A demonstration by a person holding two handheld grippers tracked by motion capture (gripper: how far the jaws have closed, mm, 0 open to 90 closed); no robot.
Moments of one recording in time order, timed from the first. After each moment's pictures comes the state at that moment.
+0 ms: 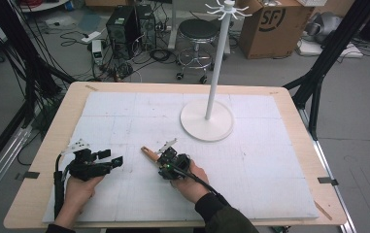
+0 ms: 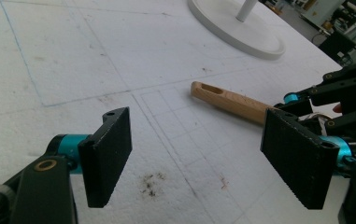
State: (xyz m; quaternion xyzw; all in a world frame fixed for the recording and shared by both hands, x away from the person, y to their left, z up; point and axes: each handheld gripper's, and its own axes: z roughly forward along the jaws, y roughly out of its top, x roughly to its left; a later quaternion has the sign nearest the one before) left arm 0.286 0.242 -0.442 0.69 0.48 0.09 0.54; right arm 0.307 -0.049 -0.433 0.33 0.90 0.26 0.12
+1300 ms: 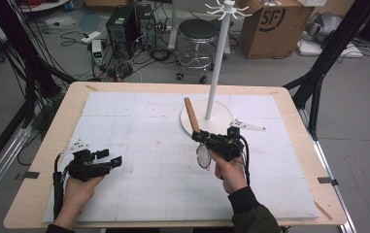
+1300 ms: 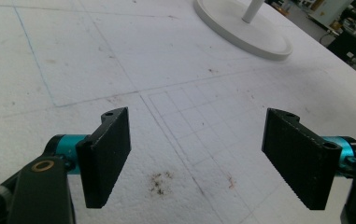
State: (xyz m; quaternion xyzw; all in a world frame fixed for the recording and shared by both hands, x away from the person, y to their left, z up) left arm 0.284 0.243 -0.442 0.69 0.47 0.10 0.53; right arm 0.328 -0.202 -0.382 0.40 0.65 0.65 -0.02
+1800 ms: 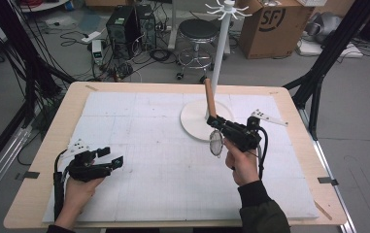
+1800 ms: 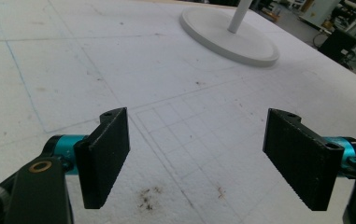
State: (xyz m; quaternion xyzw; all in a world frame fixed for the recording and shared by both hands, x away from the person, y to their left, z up) left arm 0.278 0.236 -0.434 0.70 0.44 0.13 0.55; right arm 0.328 -0.232 -0.344 0.40 0.60 0.69 0.02
